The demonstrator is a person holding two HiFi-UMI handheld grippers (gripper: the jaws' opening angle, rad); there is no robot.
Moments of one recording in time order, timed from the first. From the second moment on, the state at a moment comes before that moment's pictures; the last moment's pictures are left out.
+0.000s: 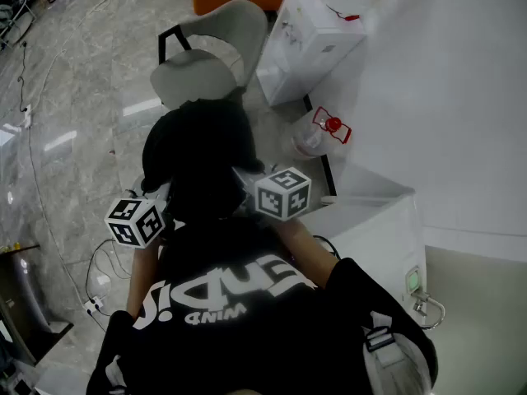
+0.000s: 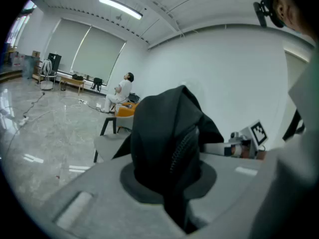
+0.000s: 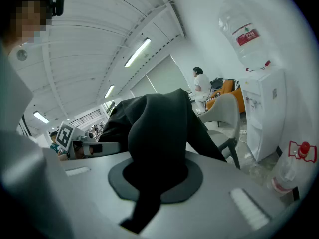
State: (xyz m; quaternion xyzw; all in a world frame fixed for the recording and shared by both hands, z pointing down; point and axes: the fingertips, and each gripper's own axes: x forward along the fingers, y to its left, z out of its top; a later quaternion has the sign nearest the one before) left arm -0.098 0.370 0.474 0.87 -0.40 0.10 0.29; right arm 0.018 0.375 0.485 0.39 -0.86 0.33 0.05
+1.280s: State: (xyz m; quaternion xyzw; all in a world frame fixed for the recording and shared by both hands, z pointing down) left arm -0.187 0.239 0.476 0.87 -0.41 0.09 0.28; right arm -0.071 0.246 0.482 0.38 -0.86 0.33 0.03
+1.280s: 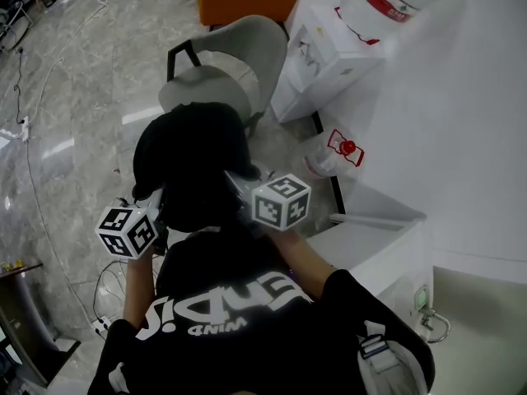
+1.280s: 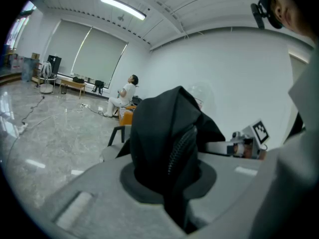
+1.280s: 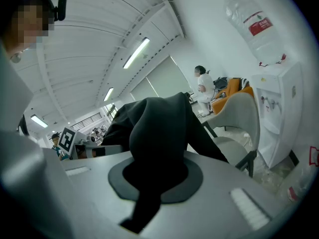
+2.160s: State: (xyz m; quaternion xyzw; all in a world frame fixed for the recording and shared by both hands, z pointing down) left arm -0.111 -0.006 0.444 0.83 -0.46 0.10 0.29; right arm 0.003 -0.012 0.451 0.33 -0.88 0.35 0.03
